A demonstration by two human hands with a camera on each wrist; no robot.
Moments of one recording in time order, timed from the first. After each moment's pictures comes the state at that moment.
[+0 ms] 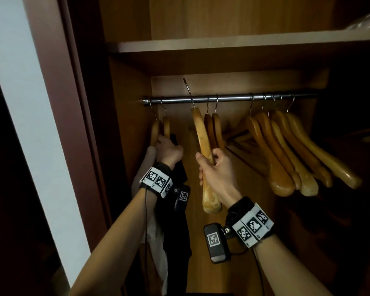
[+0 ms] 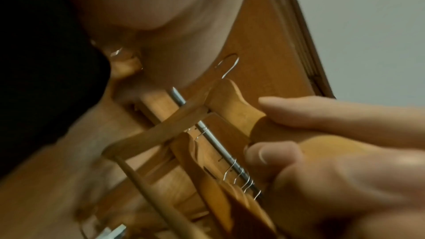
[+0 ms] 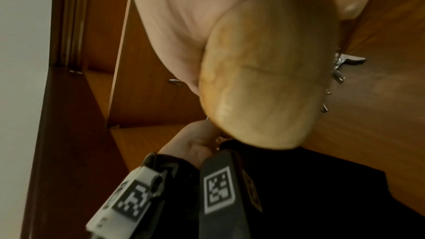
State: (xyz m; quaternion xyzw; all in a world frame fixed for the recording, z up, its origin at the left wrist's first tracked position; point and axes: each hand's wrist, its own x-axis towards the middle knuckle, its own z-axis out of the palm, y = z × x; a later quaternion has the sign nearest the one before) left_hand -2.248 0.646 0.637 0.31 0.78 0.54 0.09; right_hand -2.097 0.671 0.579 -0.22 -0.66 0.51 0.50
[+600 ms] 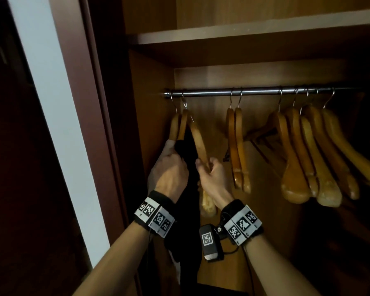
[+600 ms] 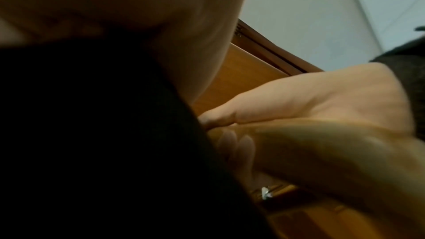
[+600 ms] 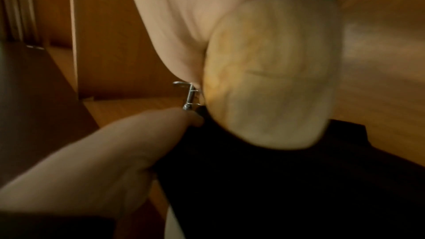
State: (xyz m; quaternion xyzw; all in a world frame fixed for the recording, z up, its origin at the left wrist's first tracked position) left_hand -2.215 0.561 0.597 0.38 0.85 0.30 -0.21; right_hand -2.142 0.668 0.557 -0.26 -0.72 0.50 0.42
